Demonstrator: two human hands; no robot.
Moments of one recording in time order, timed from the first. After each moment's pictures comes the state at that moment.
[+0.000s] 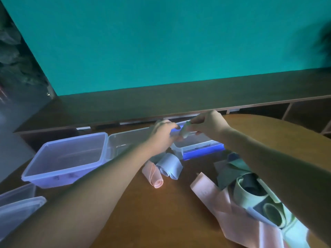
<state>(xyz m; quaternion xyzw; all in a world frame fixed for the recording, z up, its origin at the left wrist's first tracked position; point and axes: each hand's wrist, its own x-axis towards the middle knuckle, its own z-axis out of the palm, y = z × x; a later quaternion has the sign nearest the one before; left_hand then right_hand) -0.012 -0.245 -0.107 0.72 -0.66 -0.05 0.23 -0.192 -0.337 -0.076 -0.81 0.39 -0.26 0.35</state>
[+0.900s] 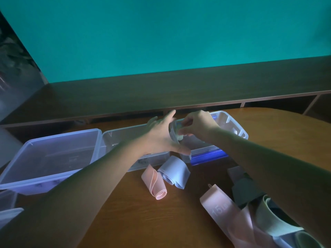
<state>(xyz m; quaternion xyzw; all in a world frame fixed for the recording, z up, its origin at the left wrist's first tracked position) 0.011 -0.252 -0.105 0.74 -0.61 -0.23 0.17 -0.124 -0.375 -0.126 -0.82 0.42 -0.17 0.35</state>
